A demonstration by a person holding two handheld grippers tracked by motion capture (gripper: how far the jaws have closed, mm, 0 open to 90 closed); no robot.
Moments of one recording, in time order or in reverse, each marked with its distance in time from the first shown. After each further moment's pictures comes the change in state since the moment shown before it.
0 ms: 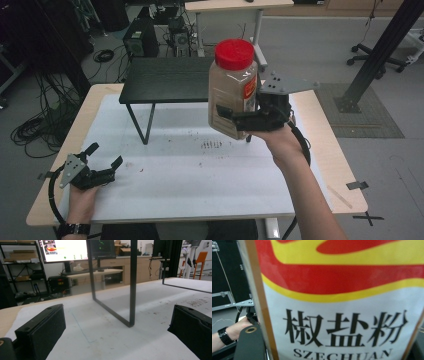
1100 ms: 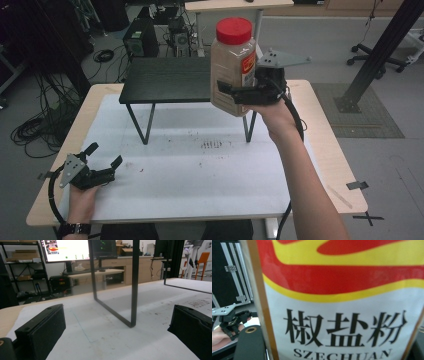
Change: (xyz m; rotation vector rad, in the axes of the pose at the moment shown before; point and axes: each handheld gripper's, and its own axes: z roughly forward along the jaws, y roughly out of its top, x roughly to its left) left arm 0.000 0.000 0.000 0.000 0.012 -0.007; right arm -0.046 0.015 0.028 -0.004 -0.058 -0.004
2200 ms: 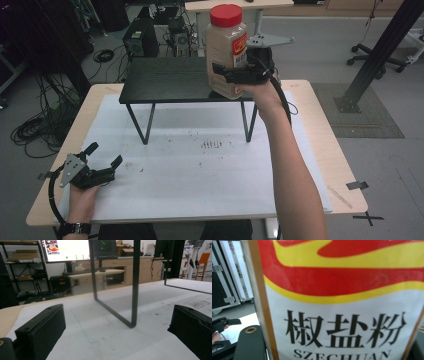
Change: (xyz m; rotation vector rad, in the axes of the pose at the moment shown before) left arm 0.001 0.000 0.001 -0.003 0.002 -0.003; right arm -0.039 0.008 0.046 0.022 -0.048 0.013
